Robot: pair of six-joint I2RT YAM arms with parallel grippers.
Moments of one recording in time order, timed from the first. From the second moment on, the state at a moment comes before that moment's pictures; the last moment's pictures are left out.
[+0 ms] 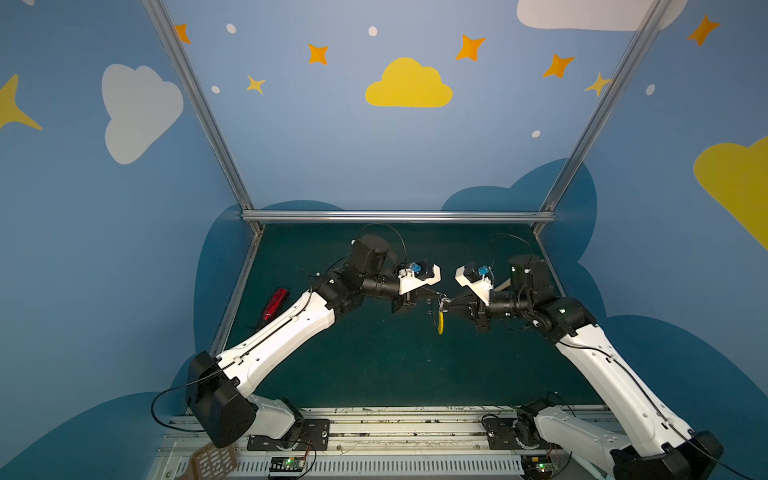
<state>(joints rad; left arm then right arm) -0.70 1.41 1.32 -0.36 0.74 0.51 0.43 1.06 1.10 -0.72 -0.82 -0.42</state>
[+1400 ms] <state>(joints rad) -0.49 1.12 0.76 -0.11 0.42 0.21 0.75 1.63 1.41 -0.89 -0.41 -0.64</state>
